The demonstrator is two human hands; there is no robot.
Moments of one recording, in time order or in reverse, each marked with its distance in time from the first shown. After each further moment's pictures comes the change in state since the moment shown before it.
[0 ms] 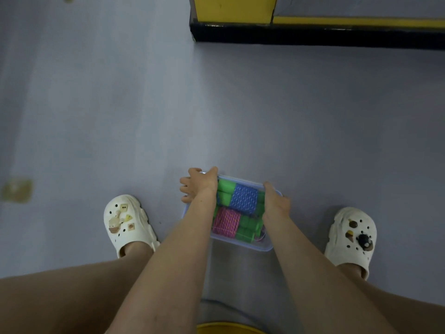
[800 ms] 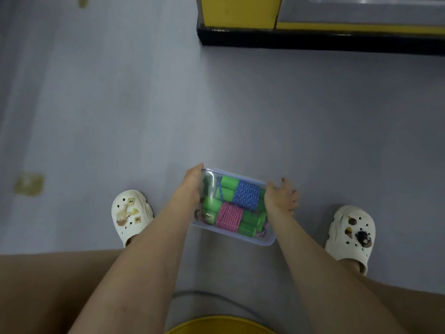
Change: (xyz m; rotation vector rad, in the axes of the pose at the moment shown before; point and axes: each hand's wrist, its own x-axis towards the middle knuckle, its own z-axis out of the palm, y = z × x) left_hand 0.020 -0.018 -0.027 -0.427 -0.424 -0.062; right_hand -0.019 -0.017 -0.015 -0.510 0.032 -0.323
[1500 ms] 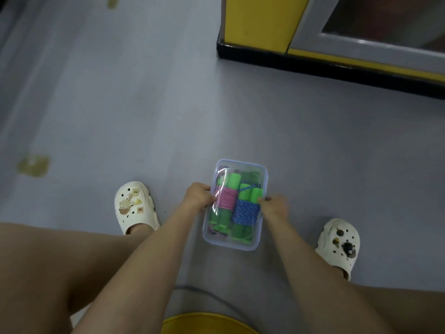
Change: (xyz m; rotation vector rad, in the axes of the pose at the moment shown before) left_hand -0.041 -0.029 -0.028 0.517 -0.093 0.199; right_hand -0.012 0.006 -0.012 -0.185 -0.184 -0.216
